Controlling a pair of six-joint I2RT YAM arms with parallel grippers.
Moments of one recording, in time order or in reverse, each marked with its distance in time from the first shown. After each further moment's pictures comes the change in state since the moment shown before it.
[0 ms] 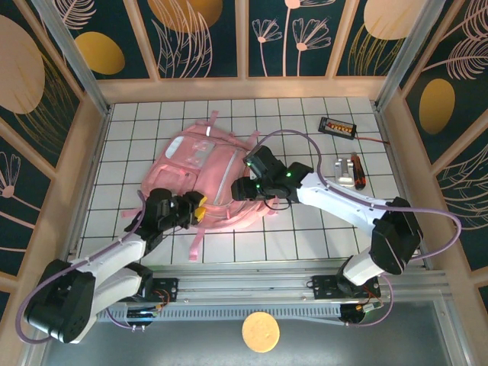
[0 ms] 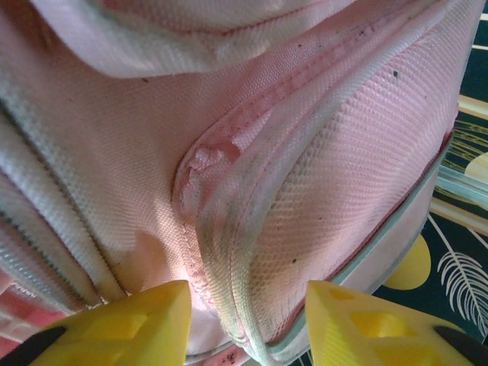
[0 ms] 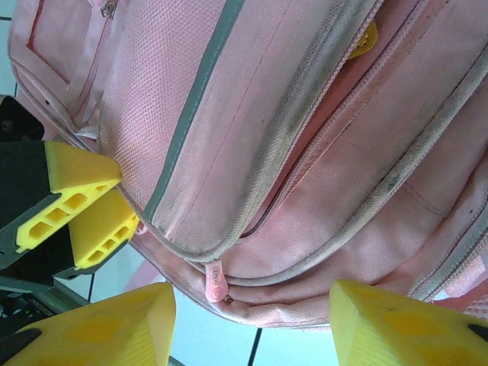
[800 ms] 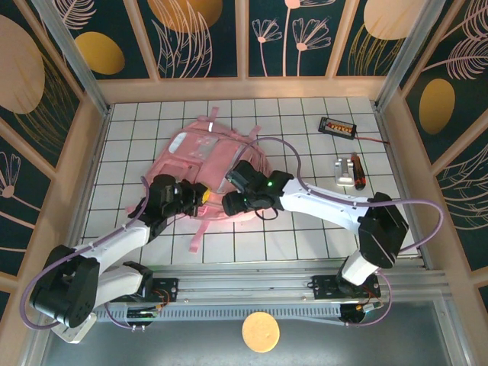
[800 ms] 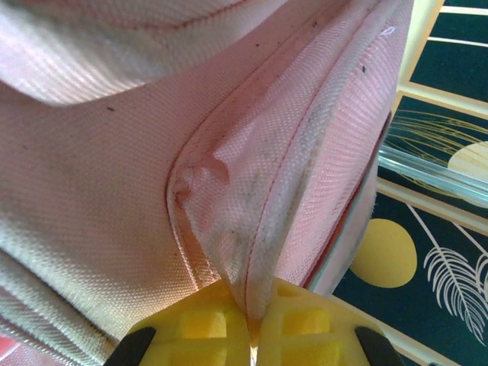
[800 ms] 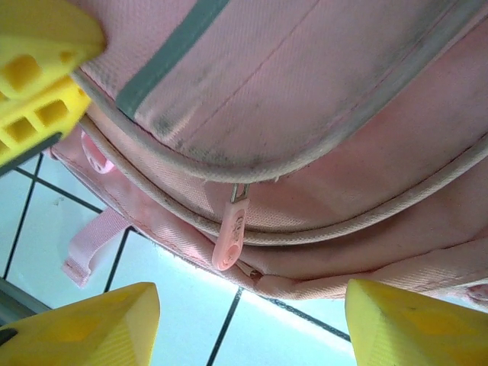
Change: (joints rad) left arm 0.000 0.097 0.156 -0.023 0.000 0.021; right arm 0.137 0.094 0.048 -0.070 0.160 -0.074
